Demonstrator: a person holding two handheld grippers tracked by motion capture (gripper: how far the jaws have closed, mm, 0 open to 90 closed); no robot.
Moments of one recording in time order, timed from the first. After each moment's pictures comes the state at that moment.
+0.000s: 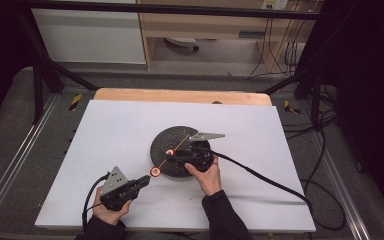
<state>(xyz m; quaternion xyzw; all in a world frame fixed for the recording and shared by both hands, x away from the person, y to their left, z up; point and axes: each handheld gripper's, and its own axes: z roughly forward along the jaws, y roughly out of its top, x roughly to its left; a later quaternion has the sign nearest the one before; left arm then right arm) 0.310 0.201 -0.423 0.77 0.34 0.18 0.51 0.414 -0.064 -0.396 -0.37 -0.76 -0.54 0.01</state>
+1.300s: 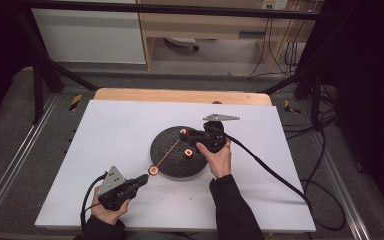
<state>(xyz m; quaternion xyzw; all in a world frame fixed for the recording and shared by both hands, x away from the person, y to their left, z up) 0.310 0.205 -0.421 0.76 0.34 0.19 0.52 0.448 -0.095 -0.361 -0.40 -0.74 -0.54 -0.05</state>
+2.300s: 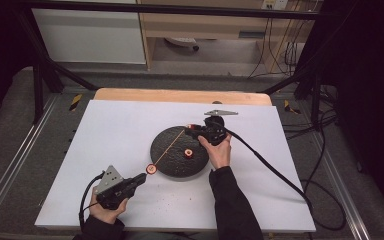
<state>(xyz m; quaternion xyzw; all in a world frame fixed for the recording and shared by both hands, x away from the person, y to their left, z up) 0.311 0.210 -0.421 0.76 0.35 0.19 0.52 0.483 -0.098 -0.387 -0.44 -0.74 -0.50 -0.07</state>
